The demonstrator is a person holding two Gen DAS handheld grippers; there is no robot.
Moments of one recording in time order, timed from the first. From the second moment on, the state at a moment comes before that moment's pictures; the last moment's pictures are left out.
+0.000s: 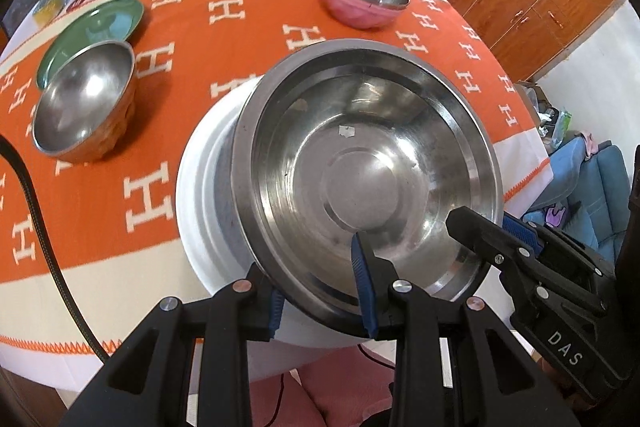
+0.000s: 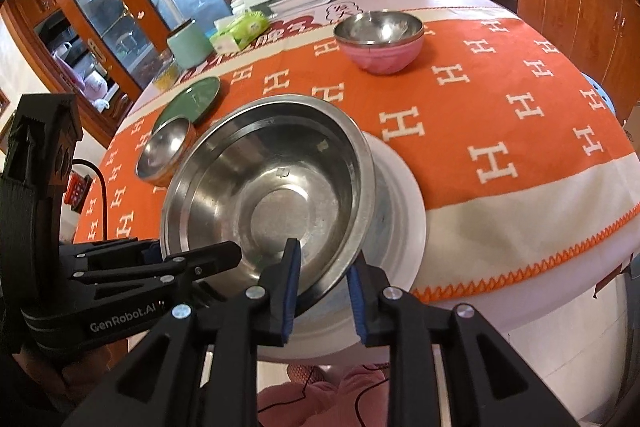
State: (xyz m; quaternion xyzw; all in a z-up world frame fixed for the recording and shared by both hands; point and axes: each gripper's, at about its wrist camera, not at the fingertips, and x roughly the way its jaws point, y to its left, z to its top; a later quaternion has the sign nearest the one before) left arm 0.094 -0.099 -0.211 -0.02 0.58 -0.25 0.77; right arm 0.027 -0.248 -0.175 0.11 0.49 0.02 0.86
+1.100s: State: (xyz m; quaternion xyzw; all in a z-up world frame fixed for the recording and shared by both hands) left arm 0.104 -0.108 -0.231 -0.02 0.60 -0.18 0.78; right arm 0.055 -0.252 -0.203 0.05 0.55 0.09 0.83
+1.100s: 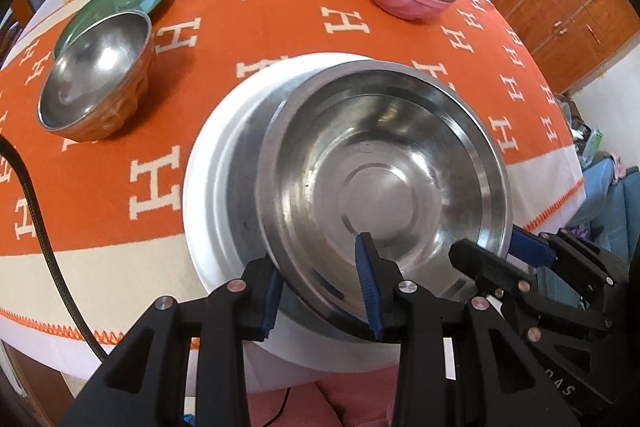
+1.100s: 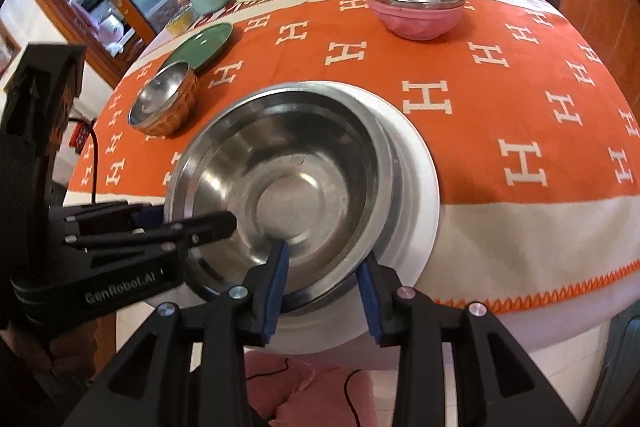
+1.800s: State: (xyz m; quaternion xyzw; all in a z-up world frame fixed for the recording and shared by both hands) left arm 0.107 -0.102 -0.179 -0.01 0.54 -0.14 0.83; right arm 0.070 -0.264 -0.175 0.01 0.50 0.11 0.86
